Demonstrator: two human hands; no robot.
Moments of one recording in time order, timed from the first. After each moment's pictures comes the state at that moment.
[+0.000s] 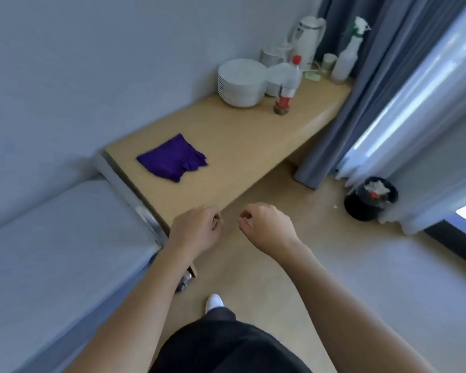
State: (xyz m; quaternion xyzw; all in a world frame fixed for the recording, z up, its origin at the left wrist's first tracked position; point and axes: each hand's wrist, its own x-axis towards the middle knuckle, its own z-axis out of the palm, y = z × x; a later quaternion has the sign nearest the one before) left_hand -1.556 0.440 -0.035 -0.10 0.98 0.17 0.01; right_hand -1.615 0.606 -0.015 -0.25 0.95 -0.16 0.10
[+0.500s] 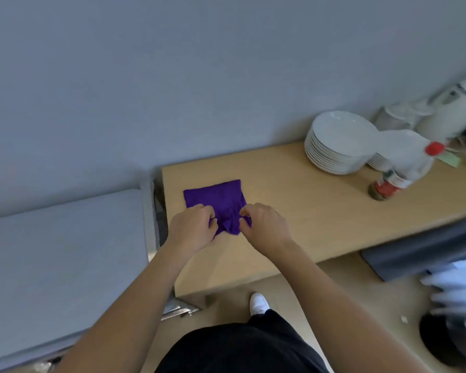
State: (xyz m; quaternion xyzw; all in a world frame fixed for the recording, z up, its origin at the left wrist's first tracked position) left_hand -1.709 0.304 -0.060 -0.35 0.93 0.14 -0.02; right_hand -1.841 0.429 -0.044 -0.46 0.86 -0.16 0.13
